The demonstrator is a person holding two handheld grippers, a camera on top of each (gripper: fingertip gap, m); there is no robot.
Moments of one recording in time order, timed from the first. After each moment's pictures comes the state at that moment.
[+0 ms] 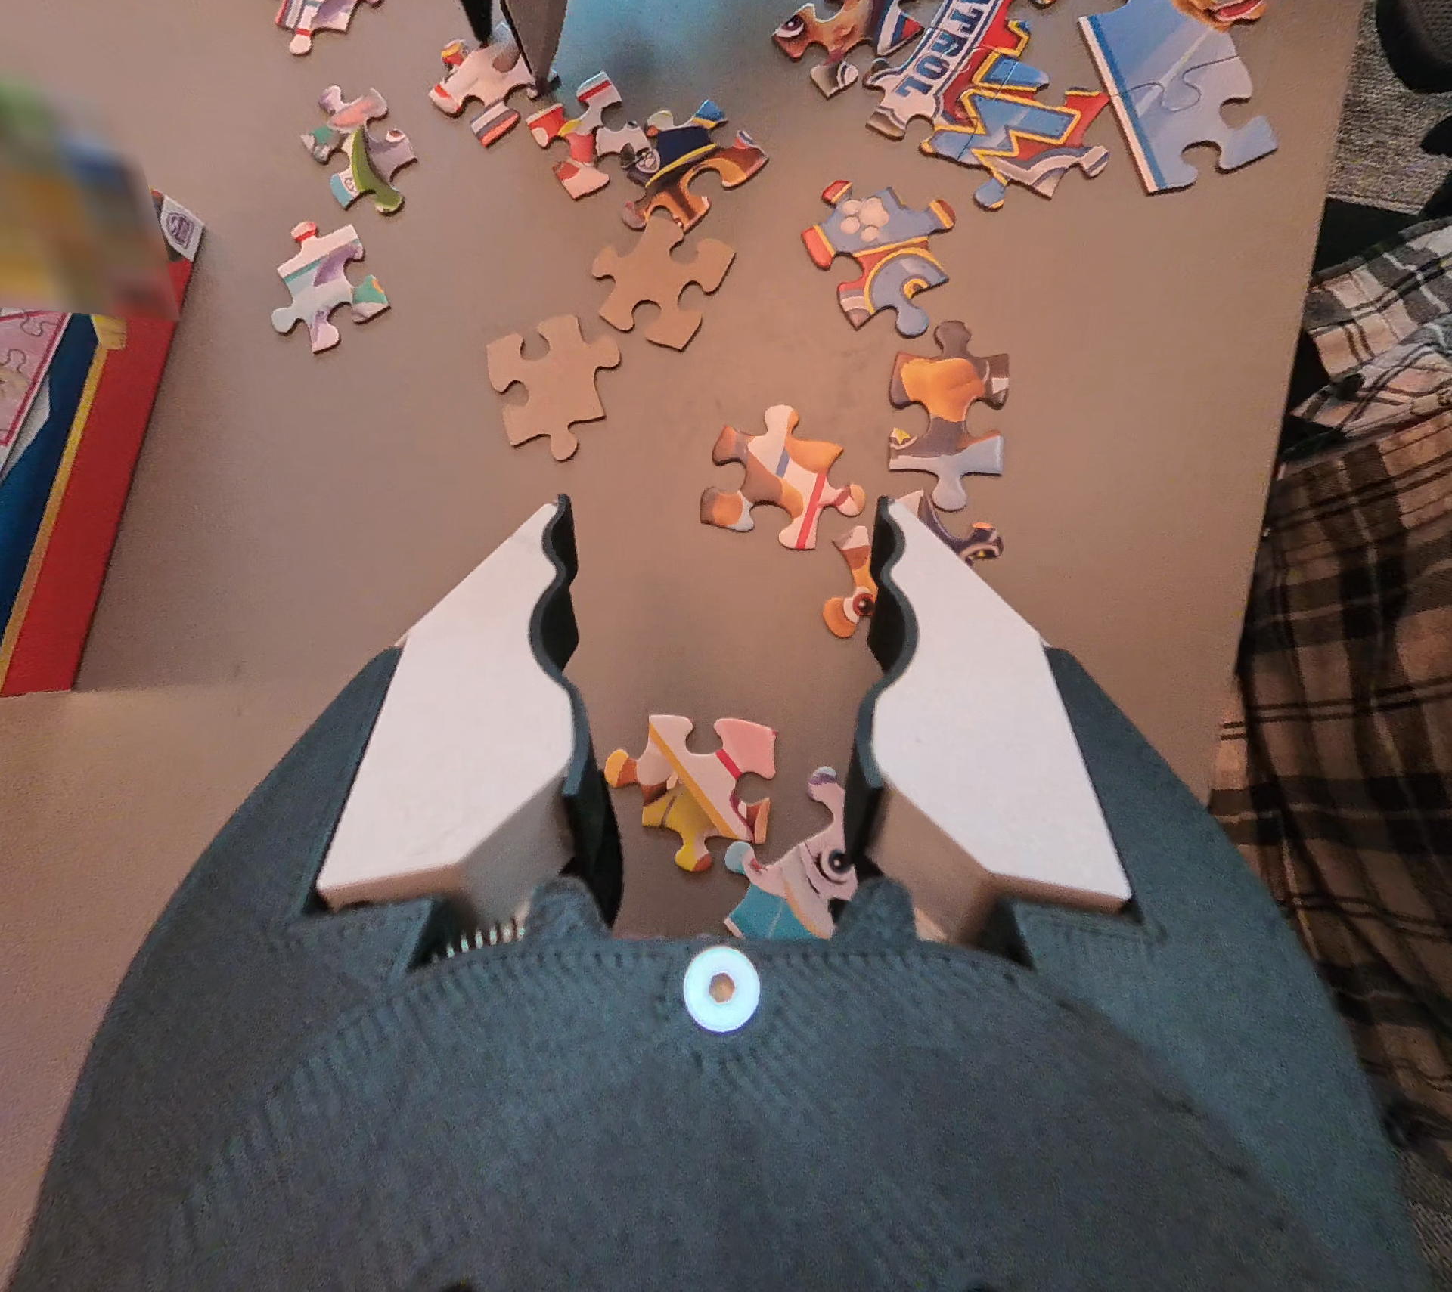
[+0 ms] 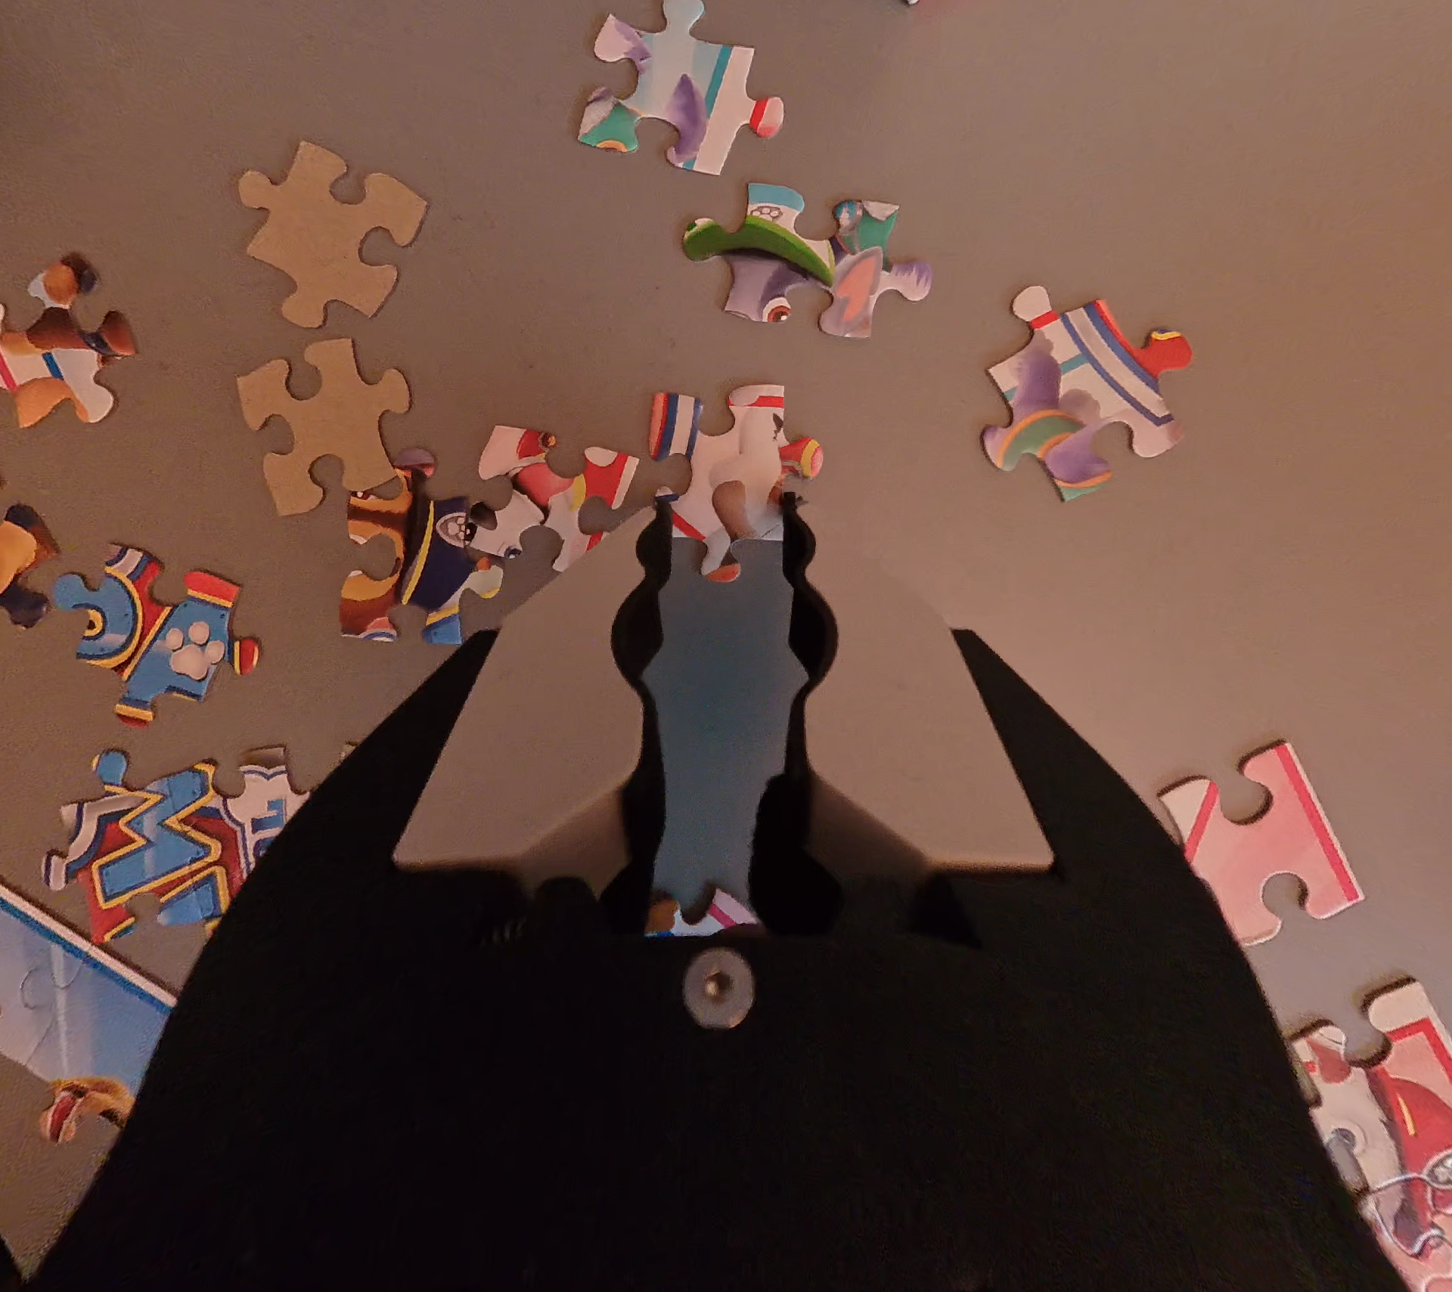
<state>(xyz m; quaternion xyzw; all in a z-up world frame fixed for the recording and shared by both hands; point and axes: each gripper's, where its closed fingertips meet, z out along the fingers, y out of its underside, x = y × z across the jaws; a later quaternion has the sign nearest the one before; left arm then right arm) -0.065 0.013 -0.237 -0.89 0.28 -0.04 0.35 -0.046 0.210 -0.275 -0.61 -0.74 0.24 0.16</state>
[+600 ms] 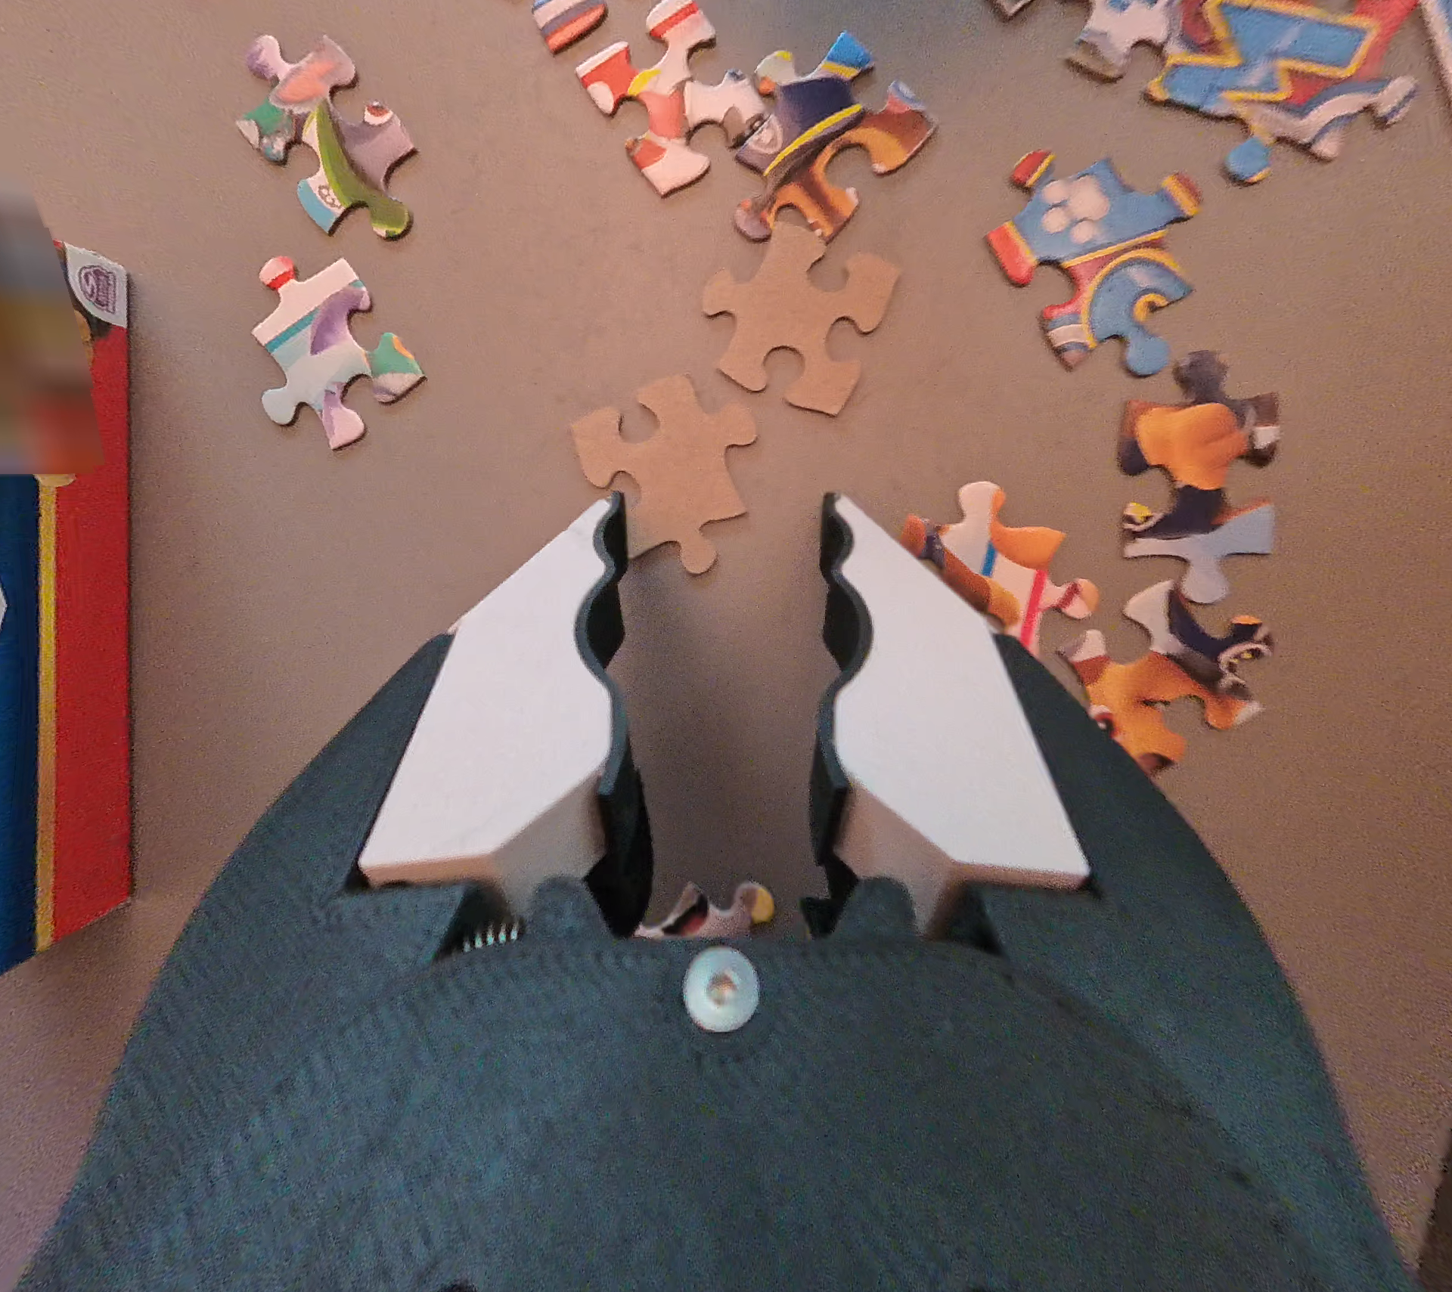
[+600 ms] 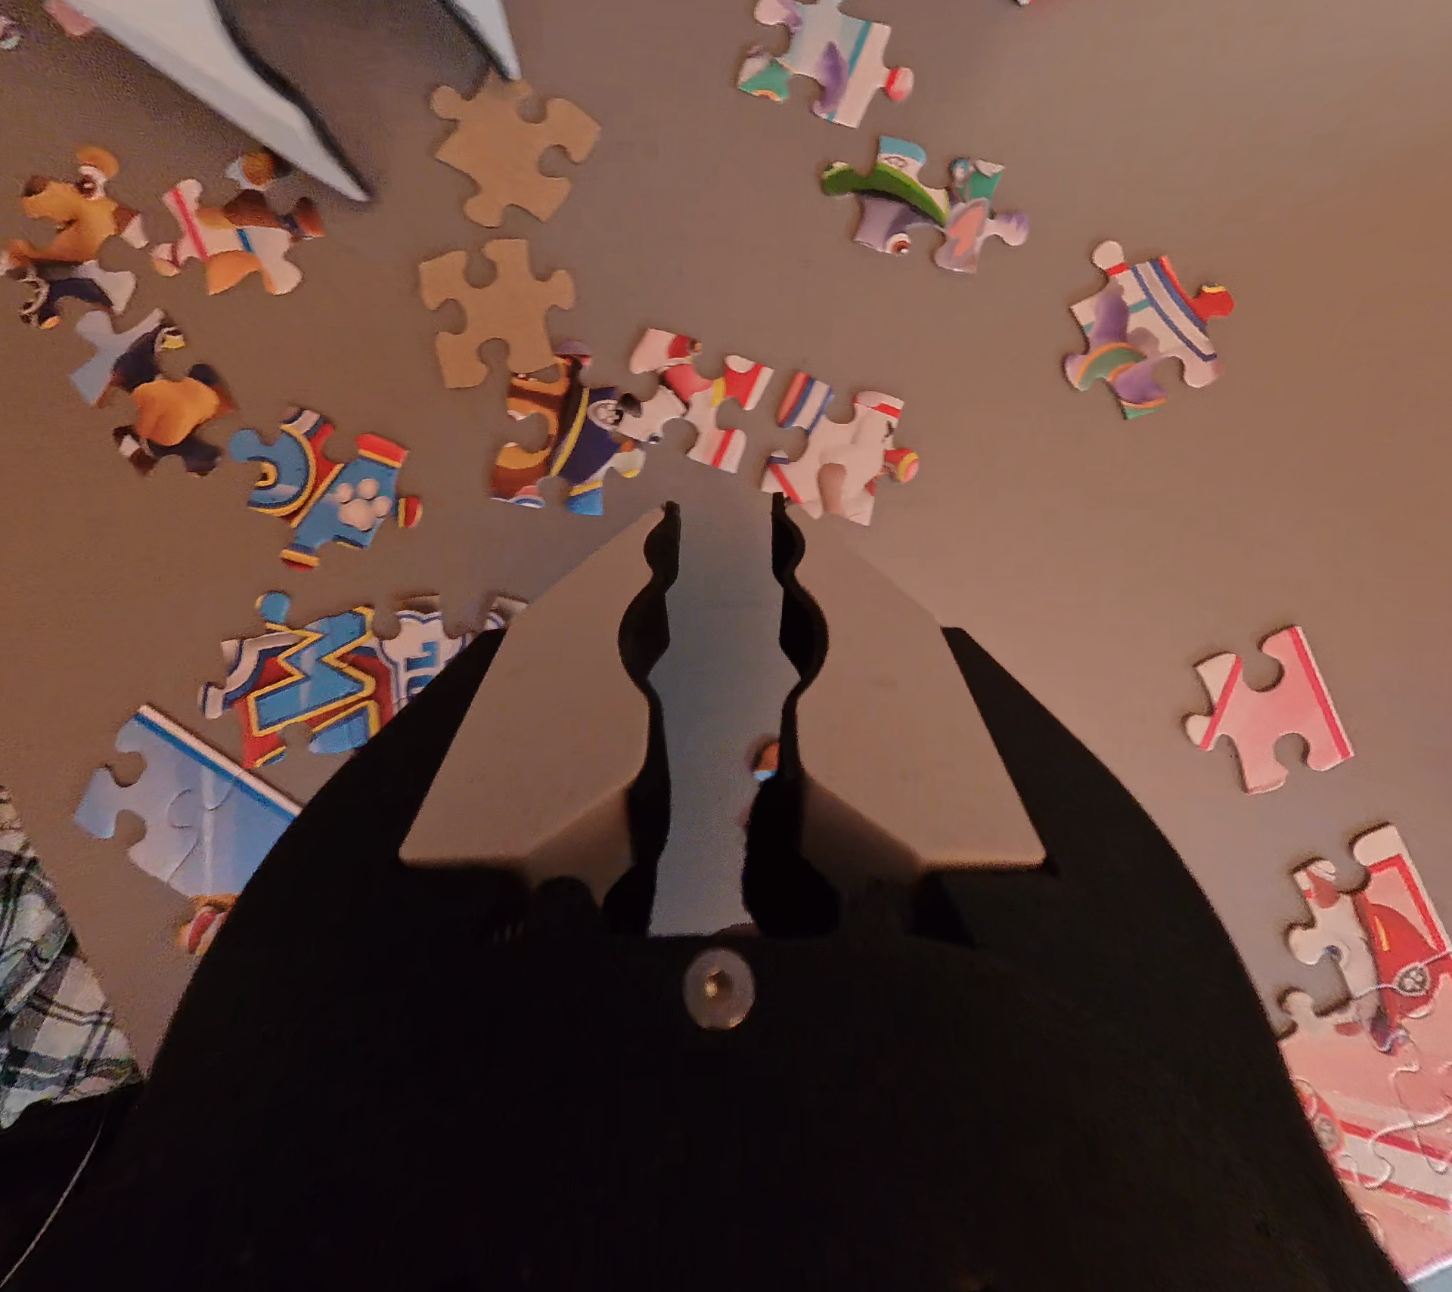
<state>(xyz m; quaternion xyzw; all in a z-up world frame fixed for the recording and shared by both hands) -0.085 0.078 -0.271 -0.91 0.33 -0.05 0.26 -0.005 0.183 -0.250 -0.58 -0.76 0.24 0.18</state>
